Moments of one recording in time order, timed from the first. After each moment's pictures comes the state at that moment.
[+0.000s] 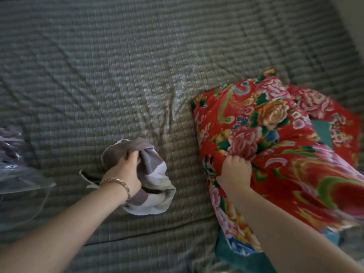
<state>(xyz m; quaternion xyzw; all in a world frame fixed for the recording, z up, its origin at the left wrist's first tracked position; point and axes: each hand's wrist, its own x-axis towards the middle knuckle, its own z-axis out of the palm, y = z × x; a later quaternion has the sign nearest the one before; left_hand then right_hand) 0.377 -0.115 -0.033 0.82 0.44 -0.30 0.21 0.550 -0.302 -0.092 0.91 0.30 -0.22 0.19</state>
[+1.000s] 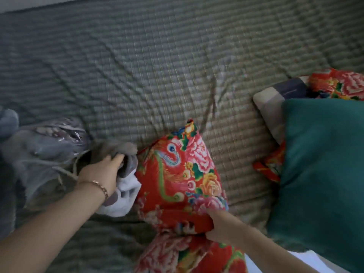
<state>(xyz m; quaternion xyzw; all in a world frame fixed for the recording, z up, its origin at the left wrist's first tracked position) 0.208 -0.008 0.018 0.87 0.36 -0.32 0.06 0.336 -0.286 -0.054 0.75 0.33 -0.58 -0.02</state>
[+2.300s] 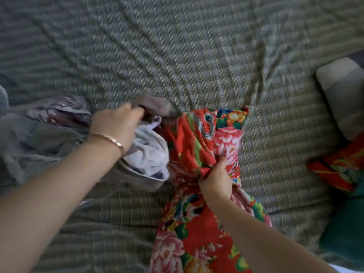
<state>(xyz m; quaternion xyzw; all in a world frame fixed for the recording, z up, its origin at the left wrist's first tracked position) 0.229 0.104 -0.069 0.92 0.30 -0.24 -0.02 0.278 -0.117 -0.169 0.91 0.07 -0.37 -0.14</state>
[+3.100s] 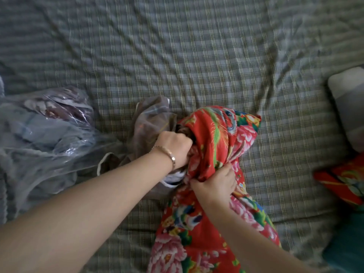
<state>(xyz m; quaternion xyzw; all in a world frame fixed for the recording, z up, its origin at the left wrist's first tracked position) 0.259 0.043 -0.134 0.93 0.14 -0.33 0.05 0.266 -0.096 -0.157 0.91 0.02 -0.38 -0.16</state>
